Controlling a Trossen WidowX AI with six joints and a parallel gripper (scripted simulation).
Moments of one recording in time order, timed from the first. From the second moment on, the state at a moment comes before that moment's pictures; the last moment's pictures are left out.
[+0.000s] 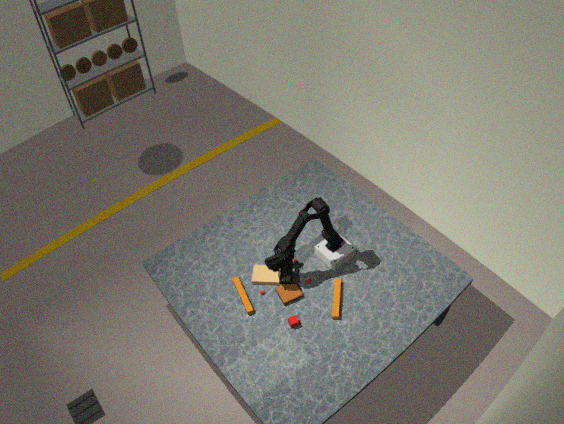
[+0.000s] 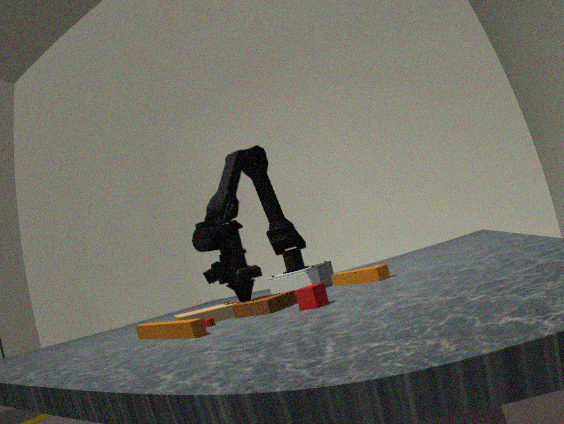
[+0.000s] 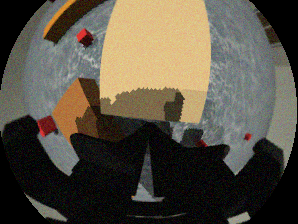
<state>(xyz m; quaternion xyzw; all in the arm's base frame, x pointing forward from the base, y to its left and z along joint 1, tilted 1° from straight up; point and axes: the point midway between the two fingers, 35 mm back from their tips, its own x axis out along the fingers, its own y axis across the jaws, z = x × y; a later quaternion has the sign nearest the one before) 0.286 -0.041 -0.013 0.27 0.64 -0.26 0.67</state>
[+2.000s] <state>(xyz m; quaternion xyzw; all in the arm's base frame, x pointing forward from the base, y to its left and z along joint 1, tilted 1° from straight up) 0.322 -0.073 -0.010 0.27 0.64 -0.25 0.67</state>
